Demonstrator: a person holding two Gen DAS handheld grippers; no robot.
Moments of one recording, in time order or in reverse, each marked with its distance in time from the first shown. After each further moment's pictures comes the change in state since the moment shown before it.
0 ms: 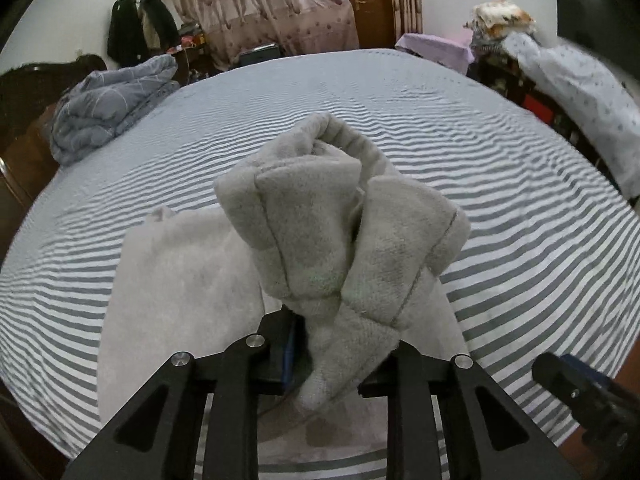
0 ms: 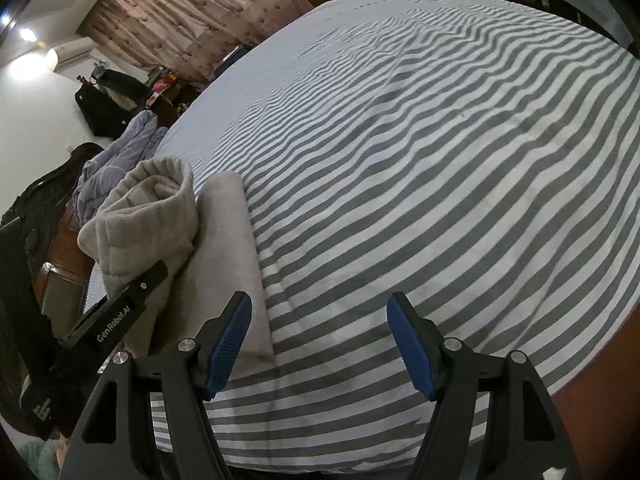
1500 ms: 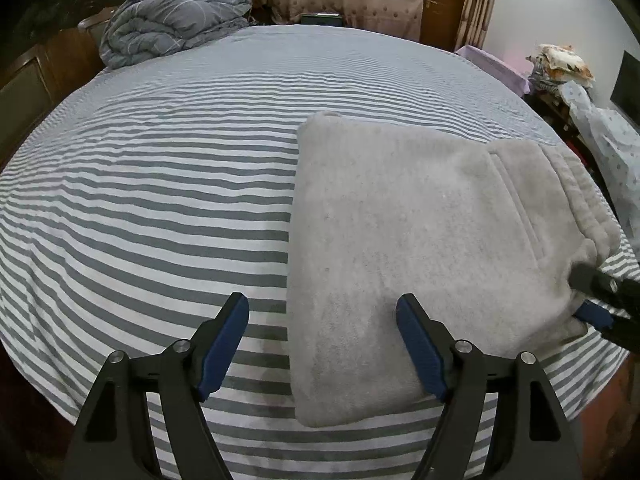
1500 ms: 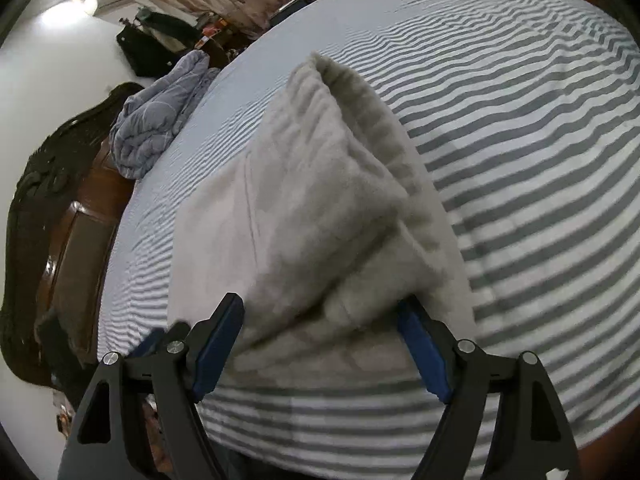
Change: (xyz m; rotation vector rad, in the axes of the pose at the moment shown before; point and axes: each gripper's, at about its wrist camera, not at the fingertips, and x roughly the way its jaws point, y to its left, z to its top) left arm -0.003 0.197 -0.091 -0.274 0.089 -0.036; right arm 0.070 0.119 -0.016 -0.134 0.165 0.128
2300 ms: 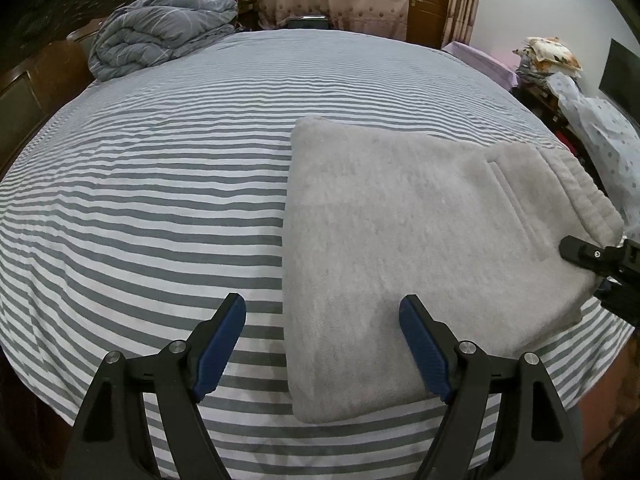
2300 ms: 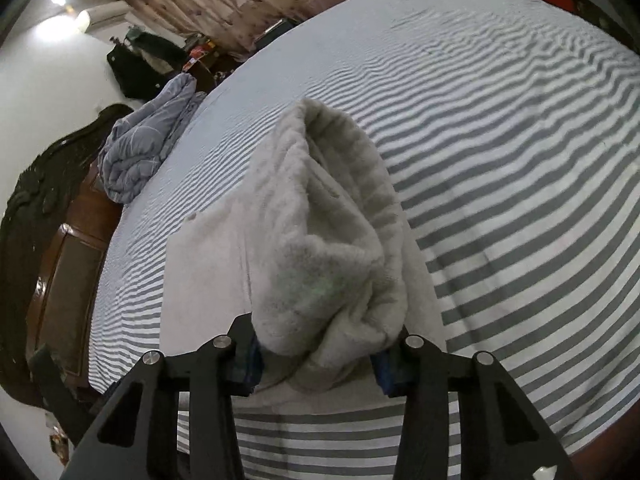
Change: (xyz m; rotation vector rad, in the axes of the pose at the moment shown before) left arm -0.009 -0.006 0.002 0.054 -0.012 -0.015; right arm -0.009 -0.004 0.014 0.023 -0.083 -0.043
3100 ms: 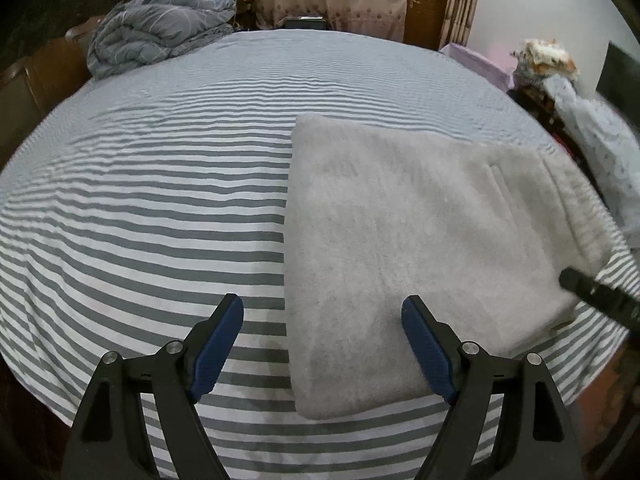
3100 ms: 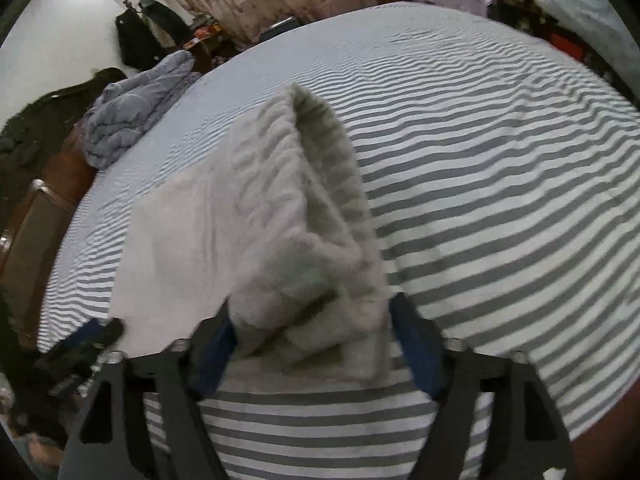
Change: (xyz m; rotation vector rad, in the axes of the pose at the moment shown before) left arm -0.003 0.012 -0.002 -0.025 -0.001 -0.041; right arm -0.008 -0.008 -0.025 -0.174 -0.033 -0.159
